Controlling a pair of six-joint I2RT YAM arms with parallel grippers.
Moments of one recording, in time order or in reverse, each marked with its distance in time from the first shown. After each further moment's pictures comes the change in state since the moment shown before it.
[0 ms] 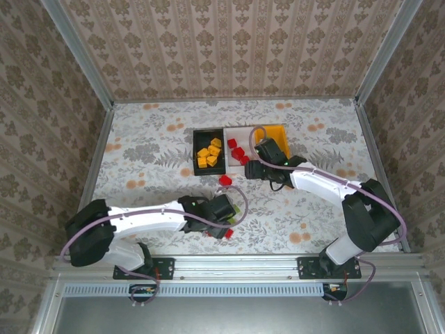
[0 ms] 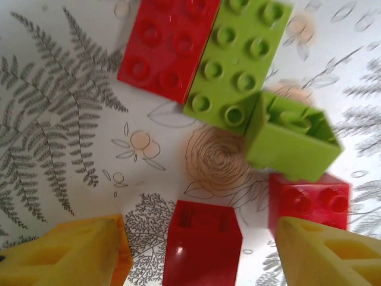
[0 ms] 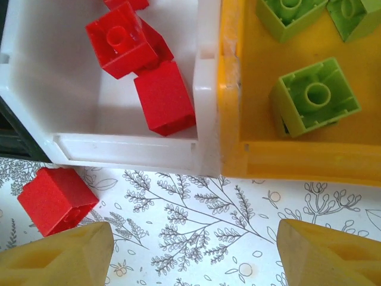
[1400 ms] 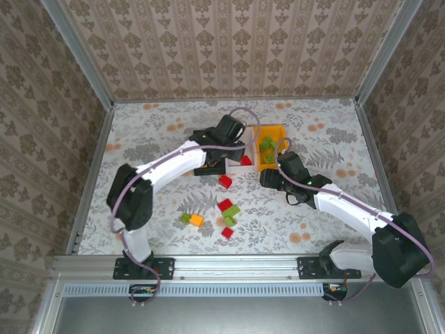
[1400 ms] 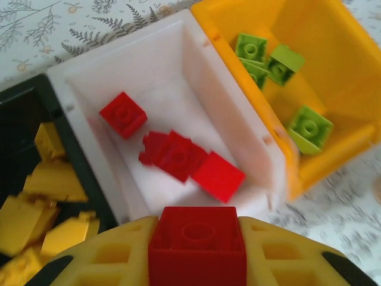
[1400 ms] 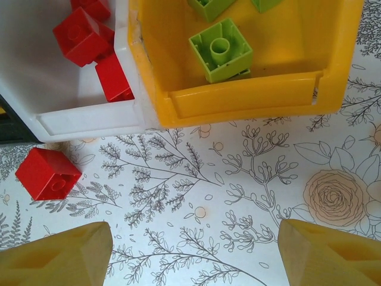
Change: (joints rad) left arm 0.420 0.466 0.754 0.124 0.102 0.245; right arm -0.051 -0.309 -0.262 0.047 -0.008 0.083
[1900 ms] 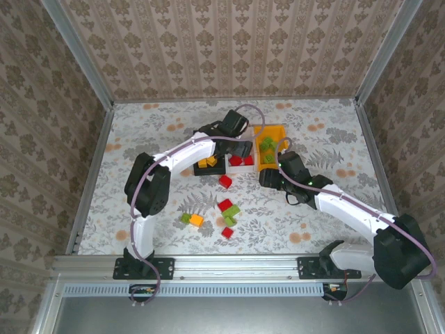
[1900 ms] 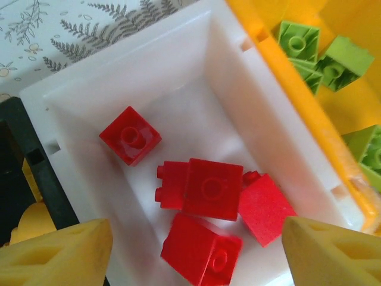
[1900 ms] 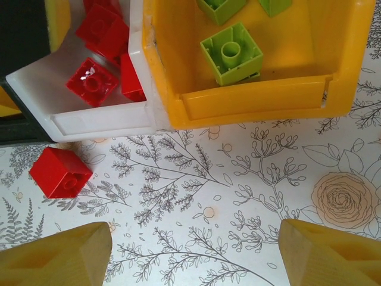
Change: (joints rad) left arm 0.040 0.148 0.138 -0.051 0.005 0.043; right arm 0.003 -0.016 0.000 0.005 -0.016 0.000
